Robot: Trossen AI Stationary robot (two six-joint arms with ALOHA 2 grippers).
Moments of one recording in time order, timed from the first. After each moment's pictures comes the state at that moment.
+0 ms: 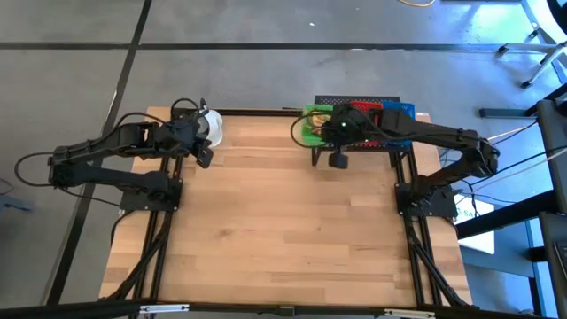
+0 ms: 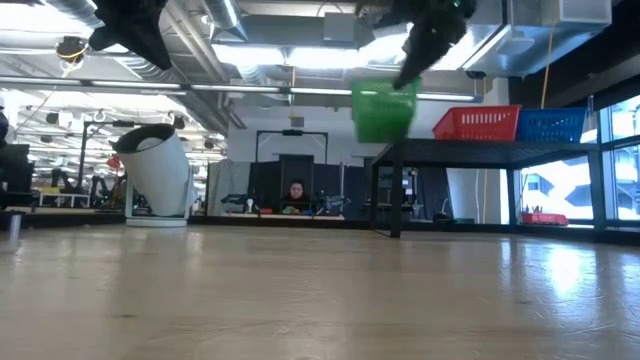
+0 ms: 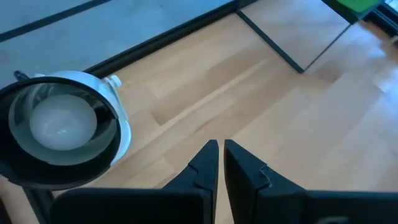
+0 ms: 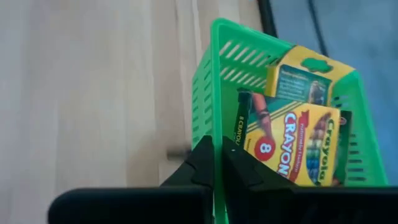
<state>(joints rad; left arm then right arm) 0.21 0.81 1.03 -1.06 -0.37 -0.62 -0.24 1.41 1.35 -0.83 0.13 -0.29</state>
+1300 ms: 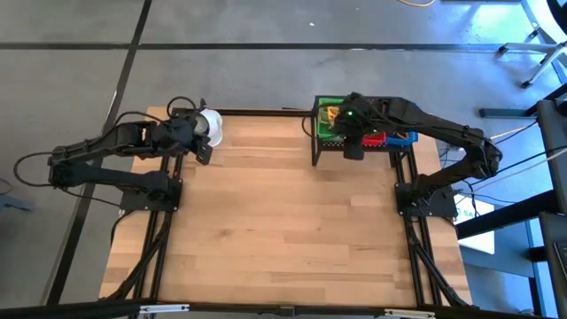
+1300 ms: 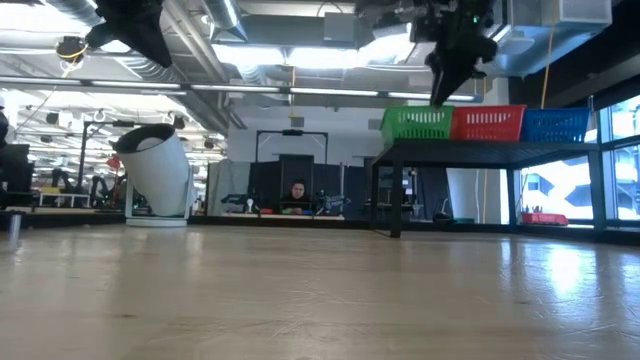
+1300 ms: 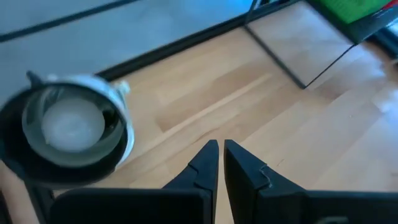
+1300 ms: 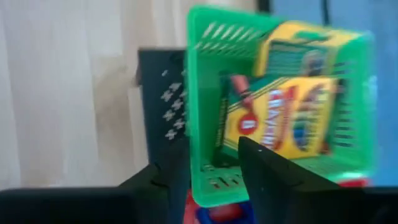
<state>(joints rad) 0.21 0.80 1.05 -1.07 -0.42 -0.68 -0.37 1.39 1.38 -1.09 0.17 -0.40</state>
